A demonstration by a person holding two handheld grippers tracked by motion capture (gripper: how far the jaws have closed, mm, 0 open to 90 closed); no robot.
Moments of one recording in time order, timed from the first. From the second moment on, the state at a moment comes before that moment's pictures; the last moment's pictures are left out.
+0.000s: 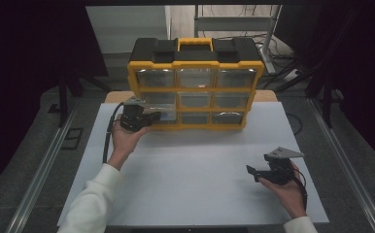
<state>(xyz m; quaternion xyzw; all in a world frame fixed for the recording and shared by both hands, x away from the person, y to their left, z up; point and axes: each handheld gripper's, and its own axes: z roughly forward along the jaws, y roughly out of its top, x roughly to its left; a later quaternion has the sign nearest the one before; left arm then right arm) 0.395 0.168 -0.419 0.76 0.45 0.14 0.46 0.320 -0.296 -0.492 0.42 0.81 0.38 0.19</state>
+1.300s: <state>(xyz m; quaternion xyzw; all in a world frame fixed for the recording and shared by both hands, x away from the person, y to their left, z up) 0.426 0.167 -0.414 0.75 0.46 0.17 0.44 0.314 -0.301 -0.496 0.42 0.81 0.36 0.19</state>
